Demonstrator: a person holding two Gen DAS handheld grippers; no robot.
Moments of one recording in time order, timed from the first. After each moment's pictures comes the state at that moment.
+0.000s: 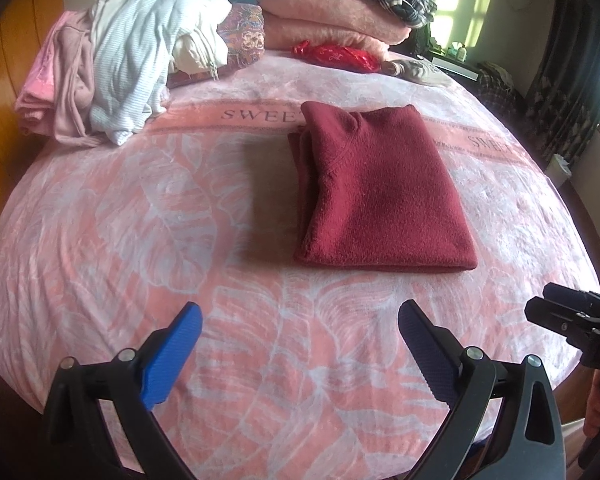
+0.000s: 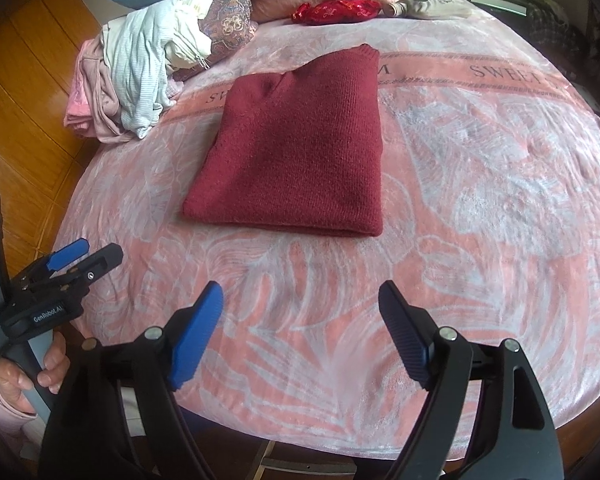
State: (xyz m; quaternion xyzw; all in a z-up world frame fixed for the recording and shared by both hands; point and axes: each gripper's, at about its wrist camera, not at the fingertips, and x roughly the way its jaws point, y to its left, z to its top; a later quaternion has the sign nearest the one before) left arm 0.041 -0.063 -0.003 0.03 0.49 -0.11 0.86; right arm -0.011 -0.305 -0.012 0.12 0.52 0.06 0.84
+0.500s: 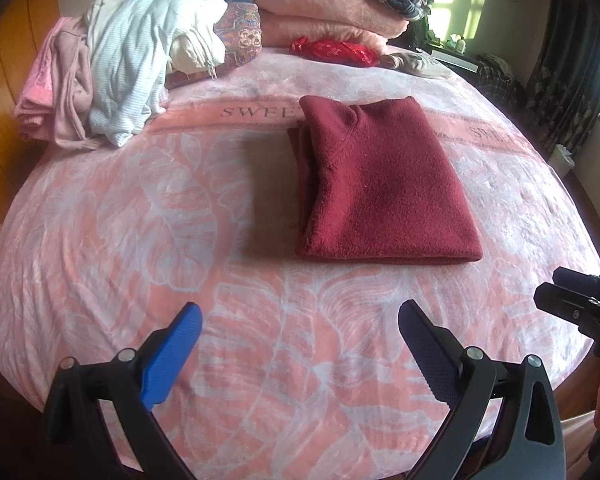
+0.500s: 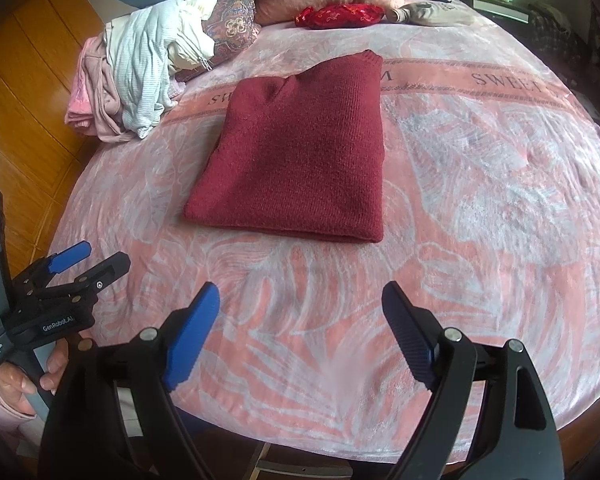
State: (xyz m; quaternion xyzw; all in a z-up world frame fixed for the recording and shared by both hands) left arm 0.039 -0.067 -0.007 0.05 0.50 -0.11 0.86; right arm -0.009 -0.304 -0.010 0.11 0.52 0.06 0.85
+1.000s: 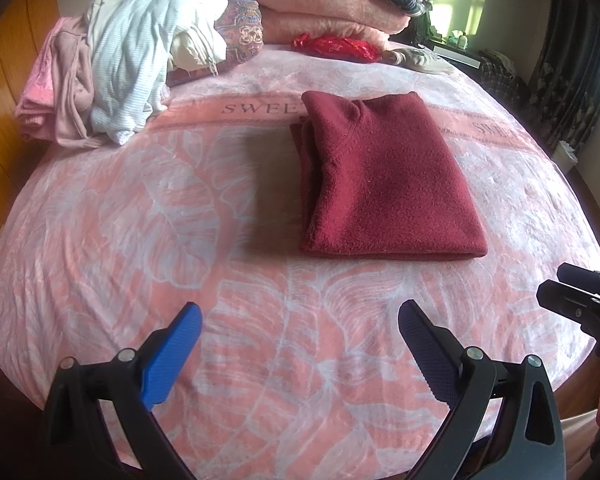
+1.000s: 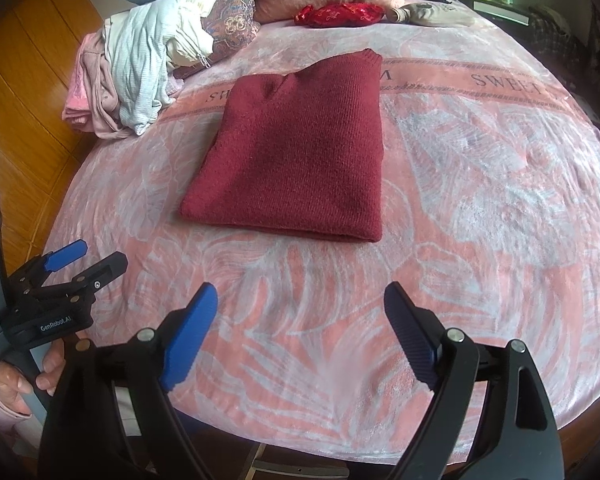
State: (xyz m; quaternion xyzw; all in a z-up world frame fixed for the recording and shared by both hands) left arm 0.039 -0.067 -0.010 0.05 0.50 -0.10 0.86; right arm -0.009 -0.303 -0.014 0.10 0.52 0.06 0.85
